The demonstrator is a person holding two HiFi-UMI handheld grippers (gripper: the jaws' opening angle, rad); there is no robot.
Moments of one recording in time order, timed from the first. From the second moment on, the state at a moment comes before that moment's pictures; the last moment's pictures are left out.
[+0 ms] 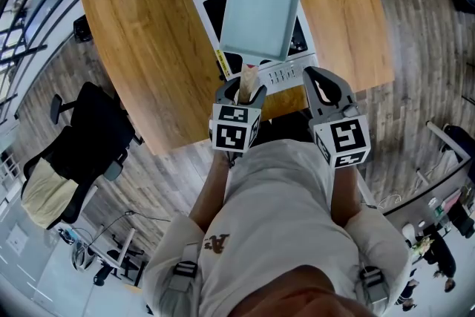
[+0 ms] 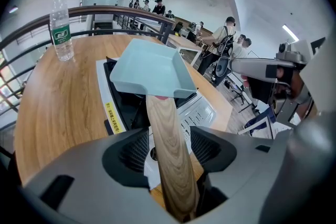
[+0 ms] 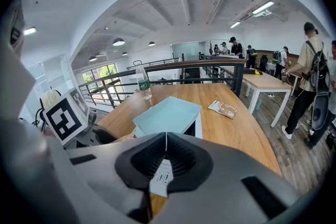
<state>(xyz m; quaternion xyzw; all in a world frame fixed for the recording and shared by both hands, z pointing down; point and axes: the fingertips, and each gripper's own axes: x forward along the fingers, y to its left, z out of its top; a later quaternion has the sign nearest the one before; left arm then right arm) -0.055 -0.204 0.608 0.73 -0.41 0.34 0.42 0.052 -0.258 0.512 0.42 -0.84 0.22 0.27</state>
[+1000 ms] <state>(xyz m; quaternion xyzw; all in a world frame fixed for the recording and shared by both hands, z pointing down) -0.079 -0.230 0.548 0.77 -0.47 0.26 0.33 0.042 -0.252 0.494 0.42 -0.84 0.20 0.27</state>
